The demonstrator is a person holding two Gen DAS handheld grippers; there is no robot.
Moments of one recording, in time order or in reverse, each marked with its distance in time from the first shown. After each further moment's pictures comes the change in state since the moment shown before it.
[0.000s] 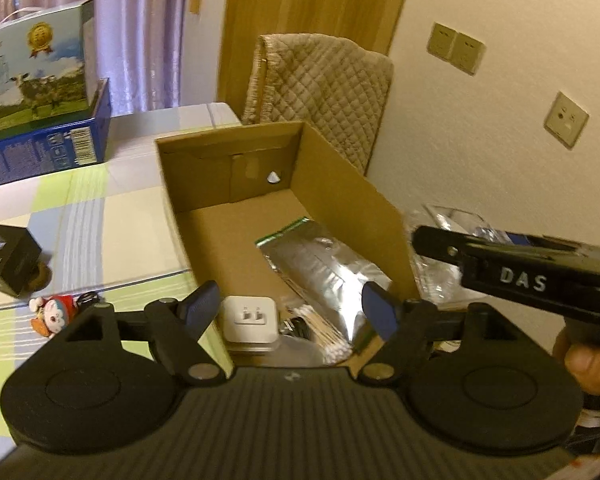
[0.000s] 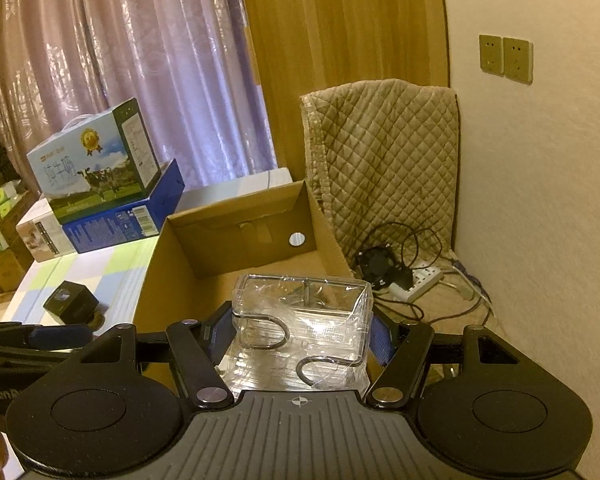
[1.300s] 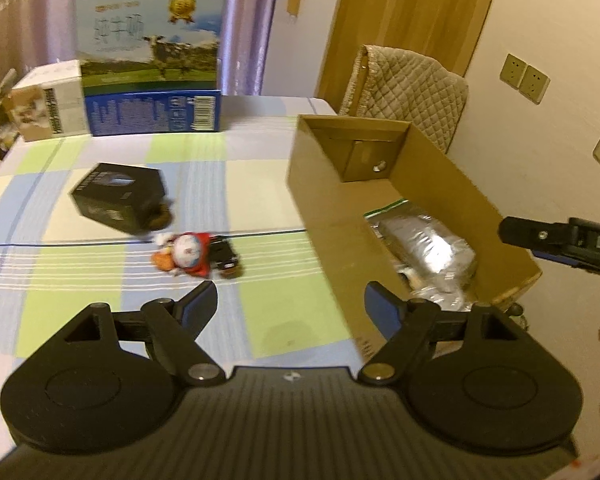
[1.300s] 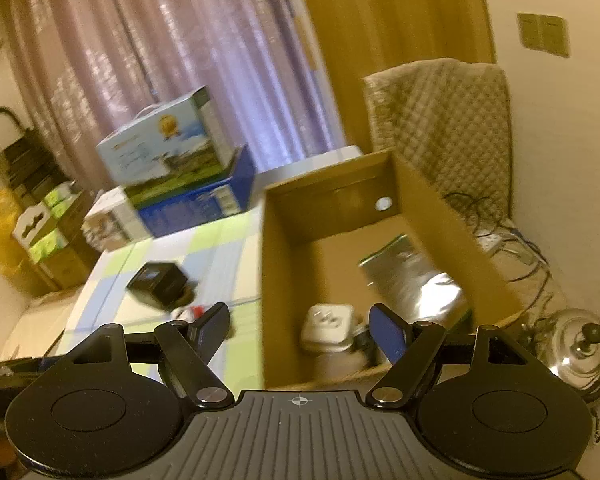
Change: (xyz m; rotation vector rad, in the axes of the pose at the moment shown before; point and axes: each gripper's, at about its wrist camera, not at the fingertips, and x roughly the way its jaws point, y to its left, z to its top) left arm -0.085 0.096 -0.060 -0.122 -0.024 0.155; right arm -0.042 0.077 -0.038 0.044 0.038 0.166
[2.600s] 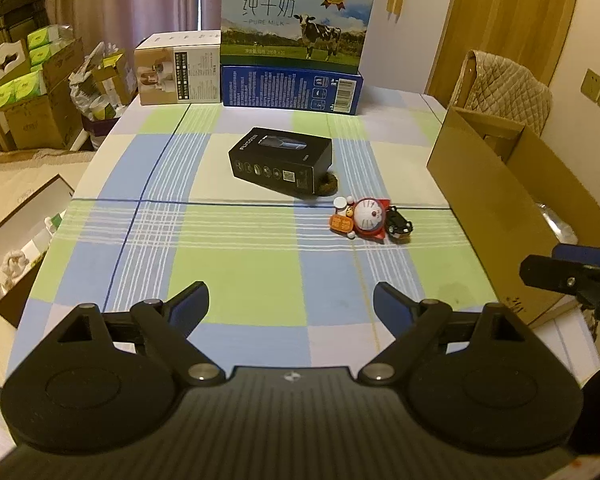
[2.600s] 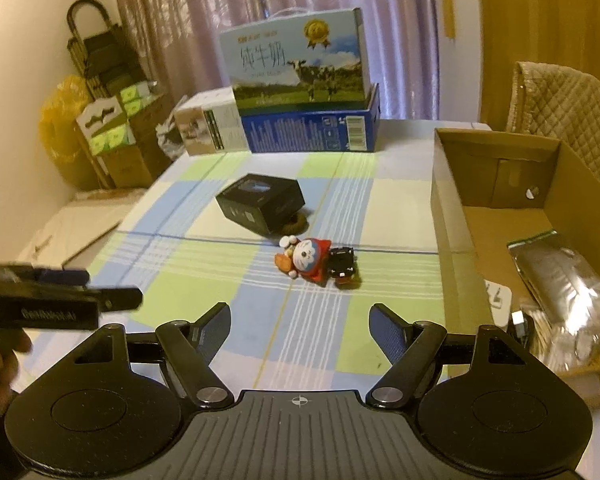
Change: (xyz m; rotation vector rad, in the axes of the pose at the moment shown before) left arm -0.035 0.146 -0.039 -0.073 0.018 0.183; right arm 0.093 0.125 -0.054 -0.288 0.143 0.136
